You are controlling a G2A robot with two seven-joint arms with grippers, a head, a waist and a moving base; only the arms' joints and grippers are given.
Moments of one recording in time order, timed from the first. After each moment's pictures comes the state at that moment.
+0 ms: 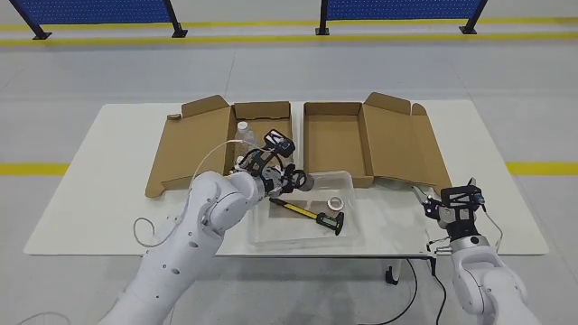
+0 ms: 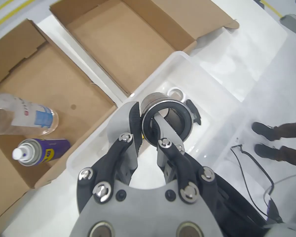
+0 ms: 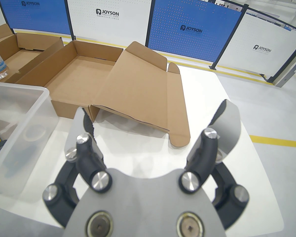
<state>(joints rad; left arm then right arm) 1.04 -1.26 -1.04 -1.62 1.00 -0.17 -0.84 -1.73 -1.15 1.60 -1.80 -1.33 0.00 0.00</state>
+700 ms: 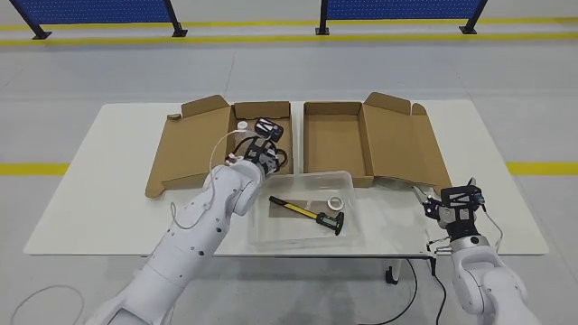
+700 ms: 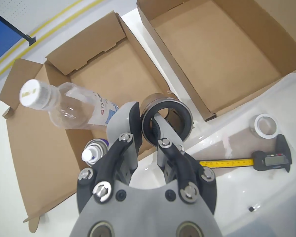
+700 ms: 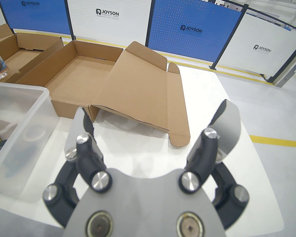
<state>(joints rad) 0.90 -1.31 -0.93 -1.35 1.24 0.05 -0.72 -1.73 -1.15 1.60 -1.80 -1.33 0.00 0.00</state>
